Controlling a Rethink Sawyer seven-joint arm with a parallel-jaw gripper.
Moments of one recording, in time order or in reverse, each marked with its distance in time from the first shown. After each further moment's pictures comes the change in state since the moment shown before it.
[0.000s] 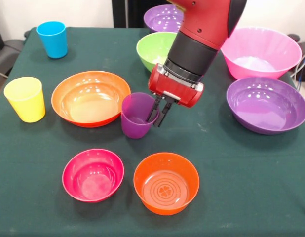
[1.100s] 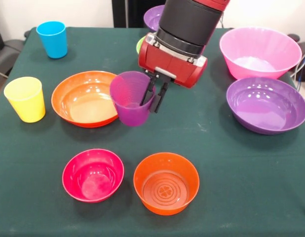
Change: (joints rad) arm -0.127 -0.186 0.141 -0.083 -0.003 0.268 0.000
